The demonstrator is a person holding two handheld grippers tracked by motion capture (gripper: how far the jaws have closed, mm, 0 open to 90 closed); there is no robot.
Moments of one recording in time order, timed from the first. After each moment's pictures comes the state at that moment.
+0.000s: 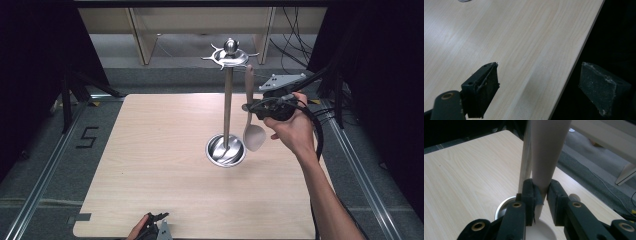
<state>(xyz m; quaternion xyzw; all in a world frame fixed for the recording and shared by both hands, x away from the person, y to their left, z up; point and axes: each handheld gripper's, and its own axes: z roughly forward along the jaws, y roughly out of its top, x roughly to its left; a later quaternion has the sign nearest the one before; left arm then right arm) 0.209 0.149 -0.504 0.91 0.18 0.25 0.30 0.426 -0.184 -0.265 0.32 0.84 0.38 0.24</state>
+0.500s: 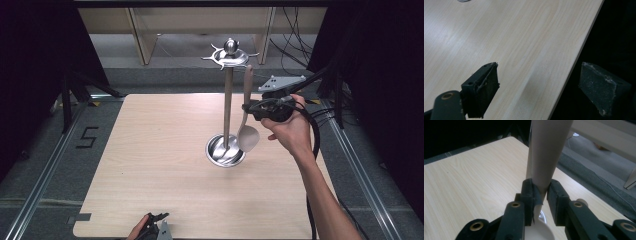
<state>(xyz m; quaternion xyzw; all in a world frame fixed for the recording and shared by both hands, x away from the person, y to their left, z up) 0.208 0.149 -0.504 0.91 0.18 0.24 0.29 0.426 -0.182 -0.273 0.32 0.82 0.42 0.22</state>
